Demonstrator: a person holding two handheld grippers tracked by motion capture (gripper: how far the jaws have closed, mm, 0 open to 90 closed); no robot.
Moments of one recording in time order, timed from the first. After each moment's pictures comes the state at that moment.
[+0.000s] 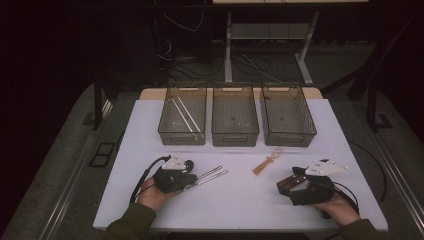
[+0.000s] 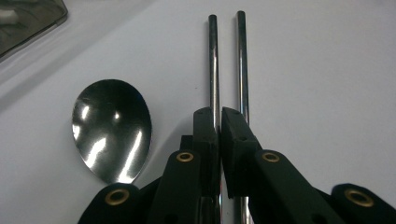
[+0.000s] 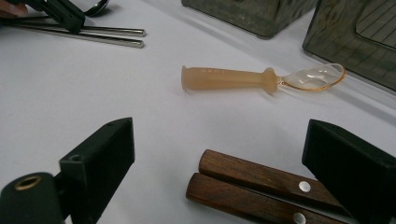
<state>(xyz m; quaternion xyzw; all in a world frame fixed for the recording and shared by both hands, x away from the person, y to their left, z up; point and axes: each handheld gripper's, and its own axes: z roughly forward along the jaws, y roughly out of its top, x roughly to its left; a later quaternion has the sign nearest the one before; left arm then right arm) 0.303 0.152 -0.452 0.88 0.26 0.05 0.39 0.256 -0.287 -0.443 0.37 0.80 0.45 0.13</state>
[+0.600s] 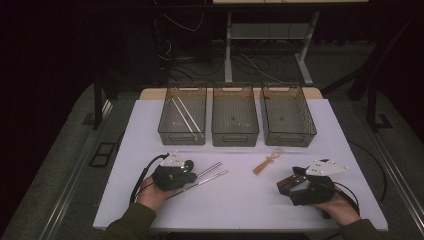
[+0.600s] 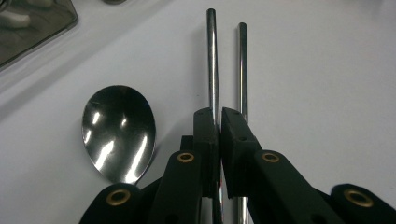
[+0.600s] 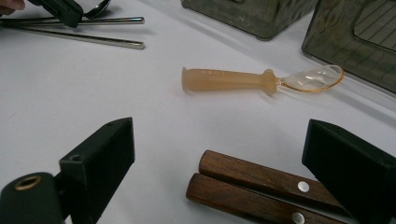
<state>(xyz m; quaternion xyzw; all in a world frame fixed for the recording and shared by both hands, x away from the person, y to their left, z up) 0.303 0.153 -0.443 0.88 0.27 0.05 0.39 0.256 -0.288 -0.442 0.37 0.80 0.45 0.13</state>
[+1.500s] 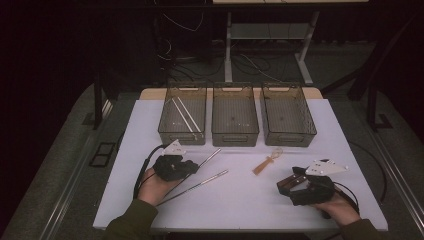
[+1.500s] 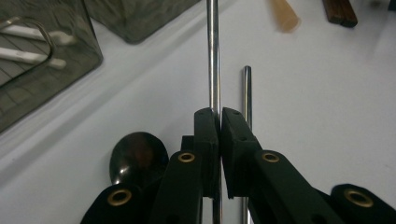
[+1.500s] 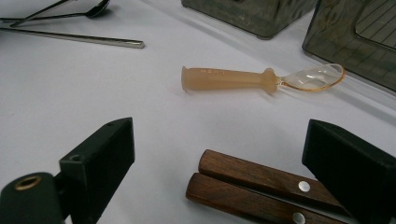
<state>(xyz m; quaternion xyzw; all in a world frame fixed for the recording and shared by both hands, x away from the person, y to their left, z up) 0.316 0.146 -0.413 0.87 0.29 0.06 0.40 0.256 -0.288 -0.442 0.37 0.80 0.45 0.13</state>
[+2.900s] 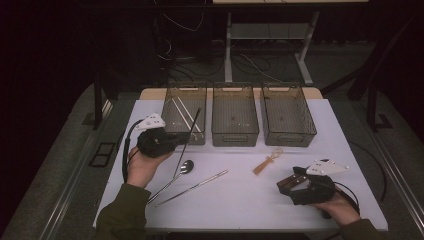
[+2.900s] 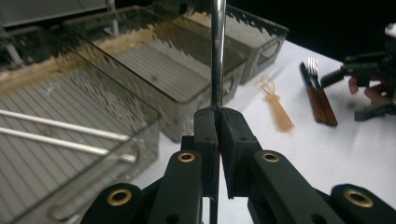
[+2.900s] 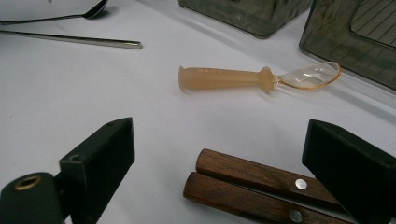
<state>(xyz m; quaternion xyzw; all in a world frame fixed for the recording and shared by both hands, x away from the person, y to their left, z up) 0.340 0.173 -0.337 0.80 0.30 0.12 0.51 0.257 -0.290 -0.443 0.37 0.80 0.45 0.12</state>
